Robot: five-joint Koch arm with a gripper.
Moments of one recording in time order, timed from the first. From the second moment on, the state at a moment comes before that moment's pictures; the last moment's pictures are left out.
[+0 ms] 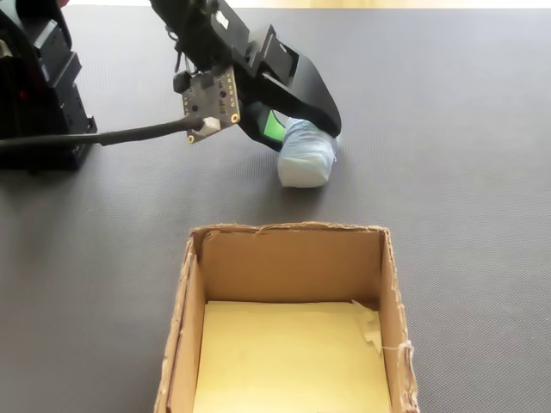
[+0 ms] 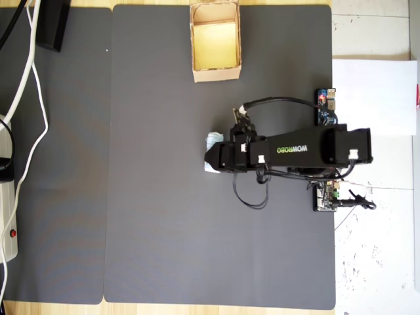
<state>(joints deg) 0.1 95.1 142.0 4.7 83.1</state>
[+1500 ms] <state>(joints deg) 37.7 99.6 129.6 -7.7 84.1</state>
